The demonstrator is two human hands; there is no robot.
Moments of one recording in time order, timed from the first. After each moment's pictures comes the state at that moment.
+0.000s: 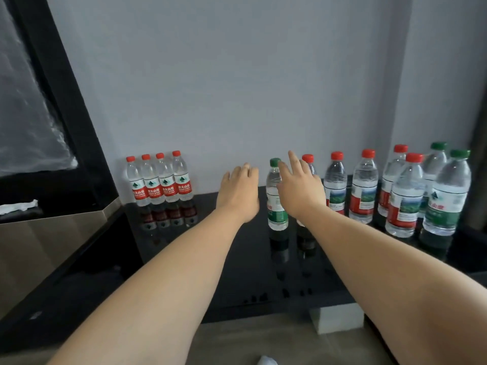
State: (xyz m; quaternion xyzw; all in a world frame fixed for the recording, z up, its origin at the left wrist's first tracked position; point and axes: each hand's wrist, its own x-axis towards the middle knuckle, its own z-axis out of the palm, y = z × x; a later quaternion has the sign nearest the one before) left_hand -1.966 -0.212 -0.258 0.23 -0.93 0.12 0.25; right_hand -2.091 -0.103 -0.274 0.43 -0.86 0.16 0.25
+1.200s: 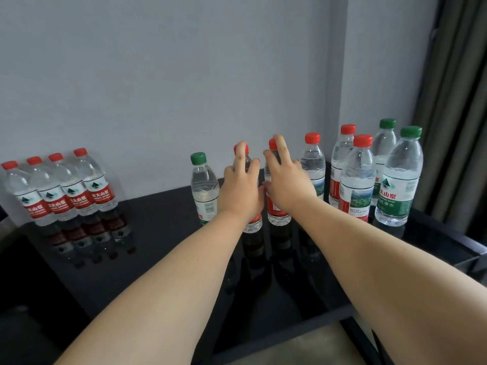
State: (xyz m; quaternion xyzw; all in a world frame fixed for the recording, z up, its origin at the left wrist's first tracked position) left_hand -2.160 -0.174 -0.324 0.14 -0.92 0.01 0.37; right_hand -2.252 -0.069 -0.322 0.39 -0.86 0.22 0.25
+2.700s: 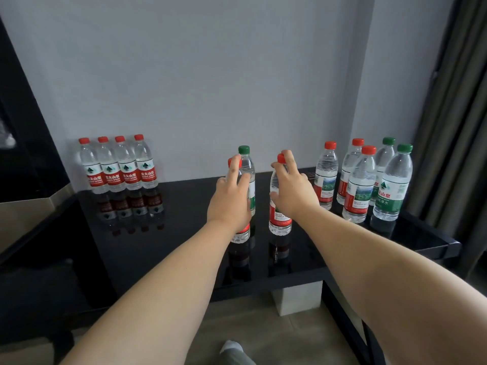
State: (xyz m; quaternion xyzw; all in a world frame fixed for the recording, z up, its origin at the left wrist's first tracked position) left_hand -1.981 -0.167 -0.317 0.18 -0.92 -0.01 0.35; right_hand -2.109 -0.047 -0.304 0.41 -0.86 0.23 0.20
